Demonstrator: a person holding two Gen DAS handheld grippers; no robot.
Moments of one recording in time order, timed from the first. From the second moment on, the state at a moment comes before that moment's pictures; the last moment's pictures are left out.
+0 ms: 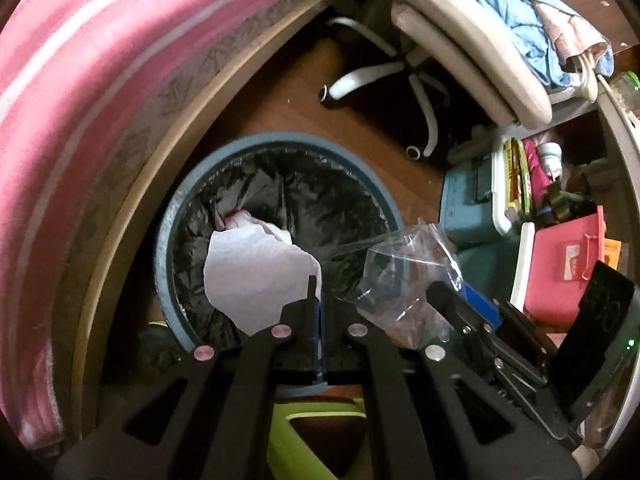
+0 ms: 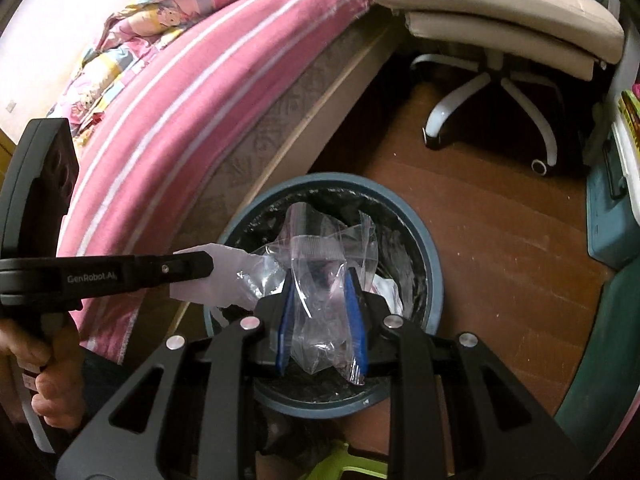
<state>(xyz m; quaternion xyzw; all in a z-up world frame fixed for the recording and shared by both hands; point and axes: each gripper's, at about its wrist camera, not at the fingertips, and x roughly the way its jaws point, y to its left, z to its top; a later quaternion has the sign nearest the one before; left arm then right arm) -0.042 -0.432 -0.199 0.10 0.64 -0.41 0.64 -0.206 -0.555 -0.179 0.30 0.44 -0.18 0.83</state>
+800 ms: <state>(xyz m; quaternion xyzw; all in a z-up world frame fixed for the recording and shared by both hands) -0.020 -0.420 -0.206 0.06 0.67 -0.35 0.66 -0.190 -0.545 -0.197 0.29 0.46 -0.19 0.82</state>
